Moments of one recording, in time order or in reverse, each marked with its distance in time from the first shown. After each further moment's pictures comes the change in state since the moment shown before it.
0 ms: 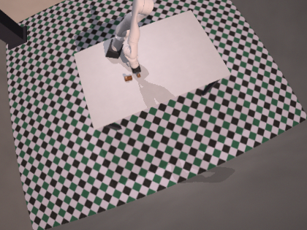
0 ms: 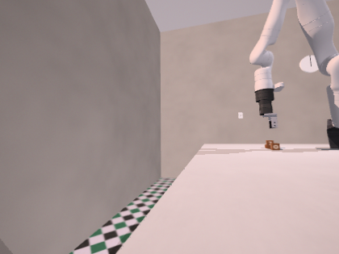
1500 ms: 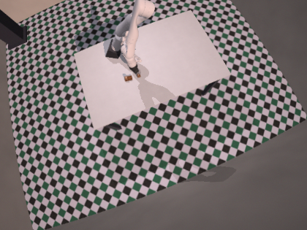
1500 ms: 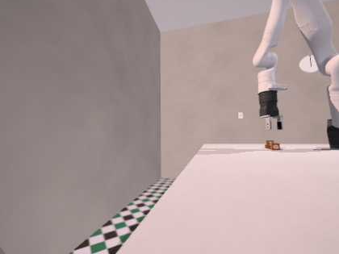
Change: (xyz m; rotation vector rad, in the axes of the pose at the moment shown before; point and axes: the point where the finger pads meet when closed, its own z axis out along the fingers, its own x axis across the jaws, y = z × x) arm 0.005 -0.003 0.007 -0.002 0.013 1.008
